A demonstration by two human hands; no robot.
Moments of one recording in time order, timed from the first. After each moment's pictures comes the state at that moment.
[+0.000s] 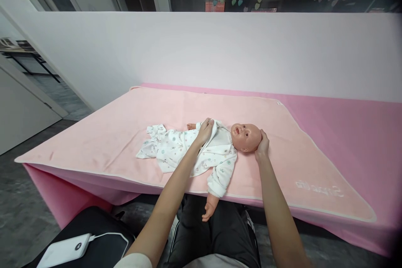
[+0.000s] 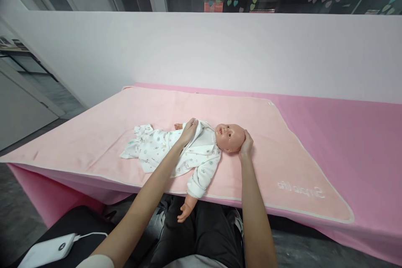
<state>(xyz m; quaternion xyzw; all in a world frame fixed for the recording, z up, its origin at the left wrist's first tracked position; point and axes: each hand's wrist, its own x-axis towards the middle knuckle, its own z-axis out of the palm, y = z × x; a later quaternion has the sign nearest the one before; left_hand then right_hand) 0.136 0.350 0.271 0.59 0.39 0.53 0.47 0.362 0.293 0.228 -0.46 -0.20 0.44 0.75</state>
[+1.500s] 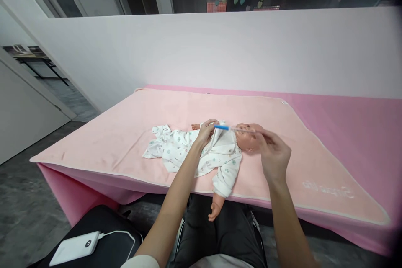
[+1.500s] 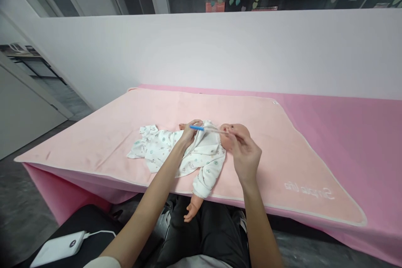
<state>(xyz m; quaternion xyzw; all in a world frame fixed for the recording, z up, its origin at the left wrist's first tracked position) 0.131 0.348 0.268 0.45 0.32 0.52 0.65 0.284 0.185 0.337 -0.48 -0.46 0.16 0.73</state>
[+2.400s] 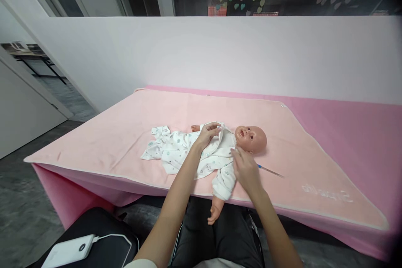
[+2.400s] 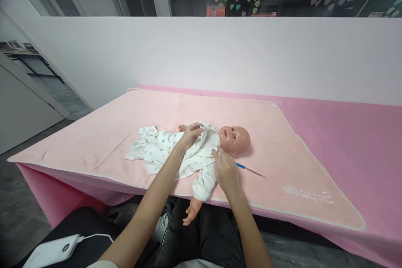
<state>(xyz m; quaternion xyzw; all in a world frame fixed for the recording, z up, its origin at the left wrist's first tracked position) 0.126 0.345 0.267 0.48 0.23 0.51 0.68 0.282 0.198 0.234 -0.55 -0.74 -0.20 0.32</state>
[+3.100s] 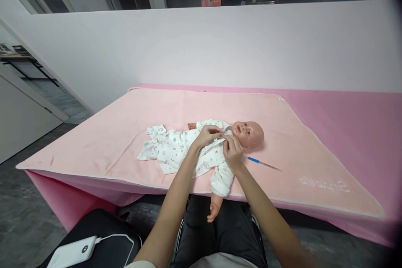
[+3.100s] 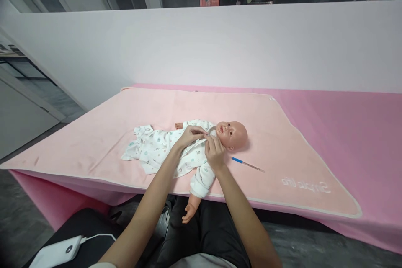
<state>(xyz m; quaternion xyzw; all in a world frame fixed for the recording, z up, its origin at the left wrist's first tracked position) 0.128 0.335 0.269 0.67 0.25 0.42 0.55 0.253 0.265 0.220 -0.47 -0.63 -0.27 0.55</state>
